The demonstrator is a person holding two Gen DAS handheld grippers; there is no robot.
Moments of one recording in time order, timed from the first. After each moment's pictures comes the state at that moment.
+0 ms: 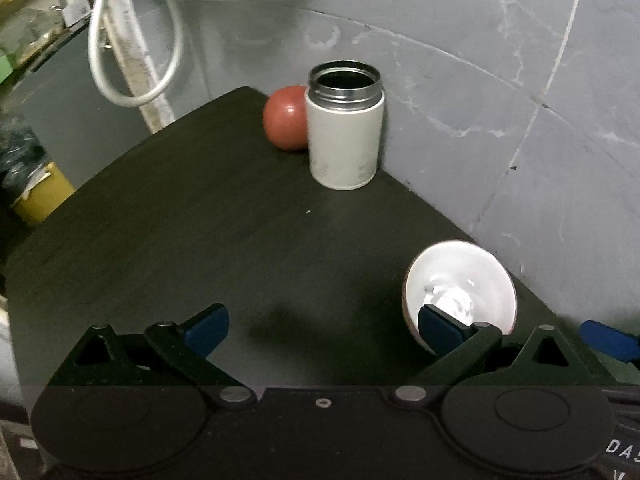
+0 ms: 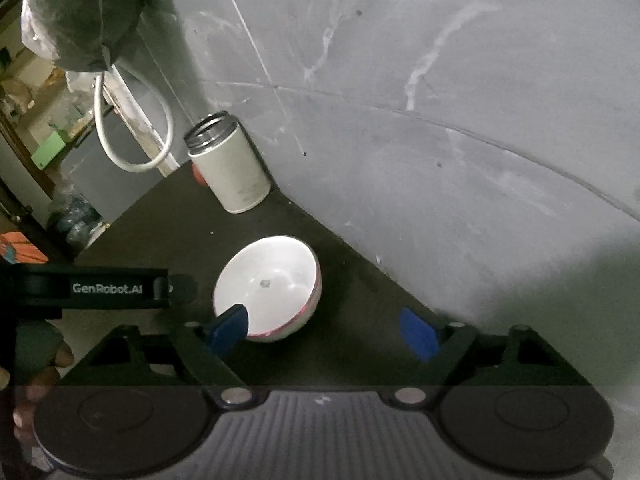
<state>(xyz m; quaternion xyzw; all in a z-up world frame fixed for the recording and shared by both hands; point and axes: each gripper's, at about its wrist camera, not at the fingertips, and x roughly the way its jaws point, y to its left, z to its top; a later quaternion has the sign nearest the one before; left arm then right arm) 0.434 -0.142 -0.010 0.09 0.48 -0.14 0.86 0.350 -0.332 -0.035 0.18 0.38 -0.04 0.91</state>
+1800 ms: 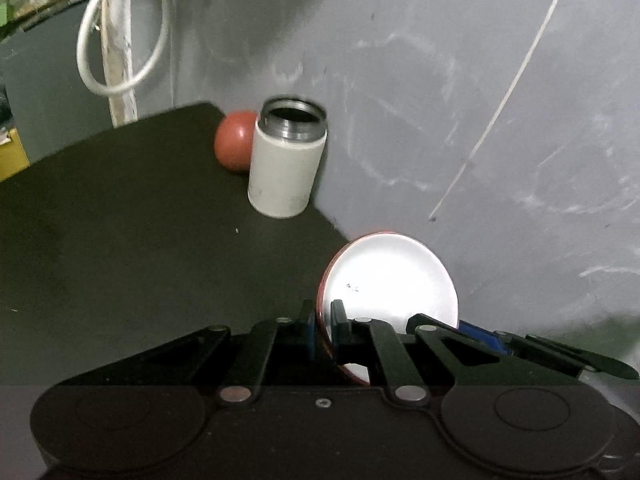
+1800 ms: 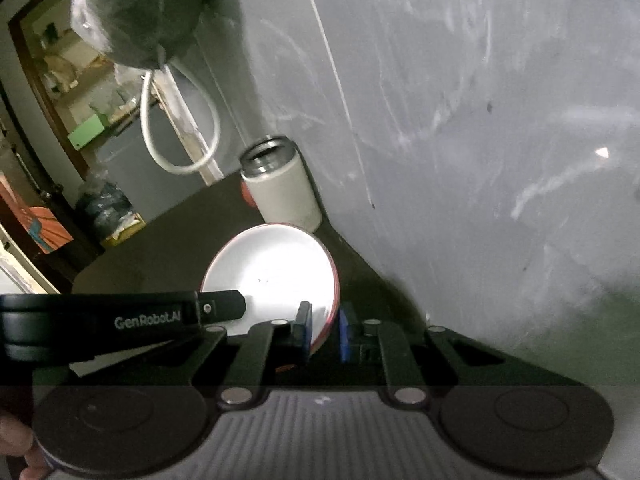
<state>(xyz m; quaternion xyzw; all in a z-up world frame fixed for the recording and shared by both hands) 0.404 -0.147 0.010 -0.04 0.44 -0.18 0.88 0.365 -0.313 -0.009 0.14 0.35 0.02 0.93</state>
